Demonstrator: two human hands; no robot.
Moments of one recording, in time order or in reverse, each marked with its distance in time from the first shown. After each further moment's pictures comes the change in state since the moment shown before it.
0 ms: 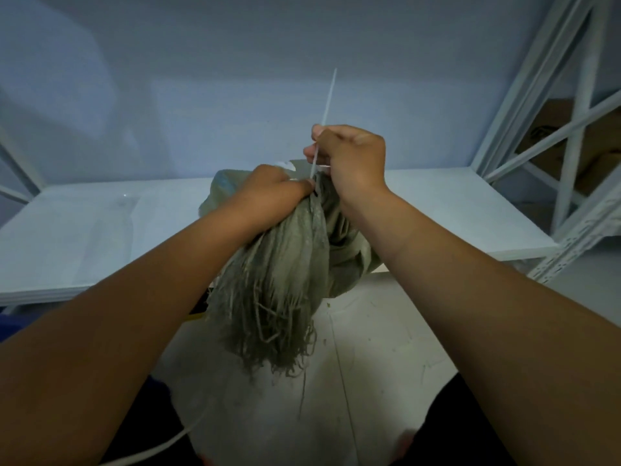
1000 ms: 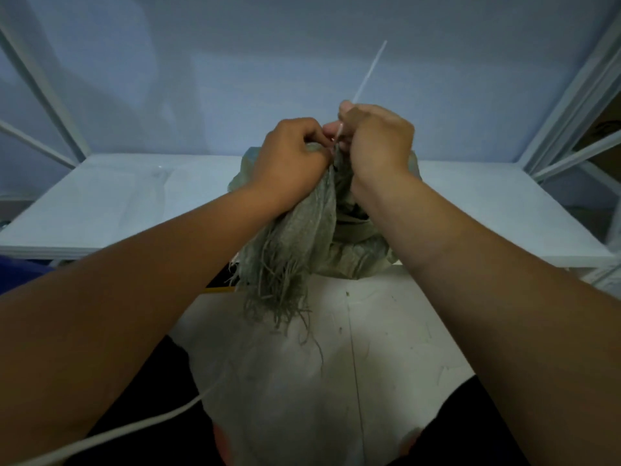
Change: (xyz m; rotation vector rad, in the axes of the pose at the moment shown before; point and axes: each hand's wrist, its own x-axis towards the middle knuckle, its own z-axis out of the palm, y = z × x) left_hand 0.016 -0.024 0.005 -0.048 0.328 0.339; right_hand -0.019 -0.005 0.017 0.154 0.060 0.166
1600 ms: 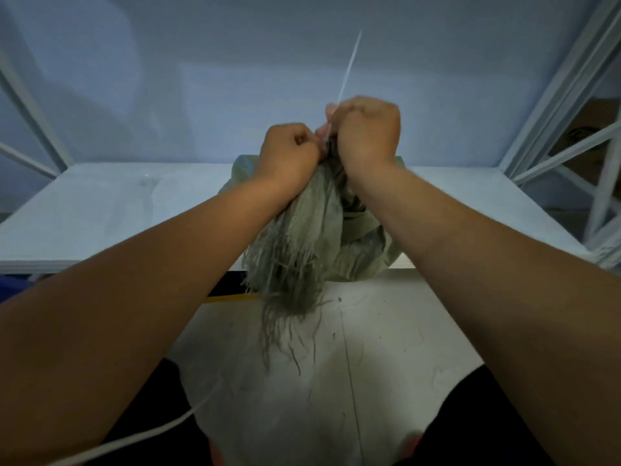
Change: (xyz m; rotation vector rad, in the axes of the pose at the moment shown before) left_hand 0.015 0.005 0.009 -0.235 0.009 -0.223; right_hand 0.036 0.006 0.006 -0.347 -0.012 -0.240
